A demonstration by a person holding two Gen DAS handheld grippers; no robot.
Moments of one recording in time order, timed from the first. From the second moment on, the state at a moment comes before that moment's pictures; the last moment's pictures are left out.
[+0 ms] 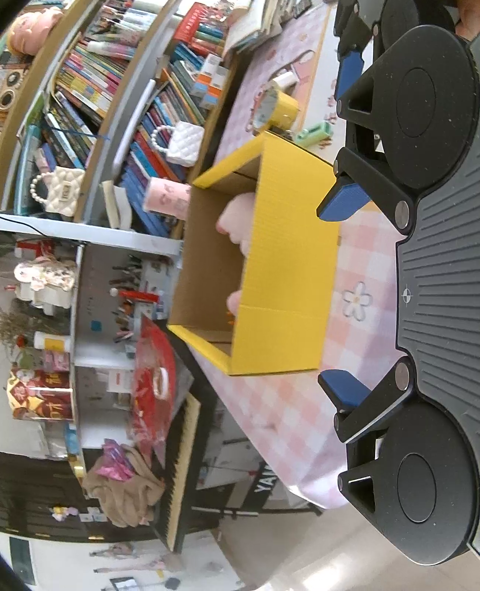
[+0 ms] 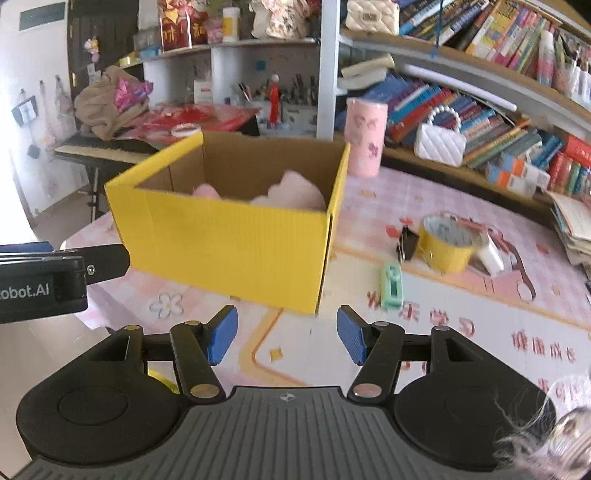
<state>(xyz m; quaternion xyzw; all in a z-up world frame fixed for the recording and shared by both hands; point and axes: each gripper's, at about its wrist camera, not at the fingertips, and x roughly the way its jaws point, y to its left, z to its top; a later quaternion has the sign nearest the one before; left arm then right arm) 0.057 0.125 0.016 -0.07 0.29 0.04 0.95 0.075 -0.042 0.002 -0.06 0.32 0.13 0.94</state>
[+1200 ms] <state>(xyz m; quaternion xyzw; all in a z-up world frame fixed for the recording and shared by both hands) 0.023 0.070 -0.015 -0.03 0.36 -0.07 0.93 0.006 -0.099 -0.017 -0.02 0.35 0.00 0.94</state>
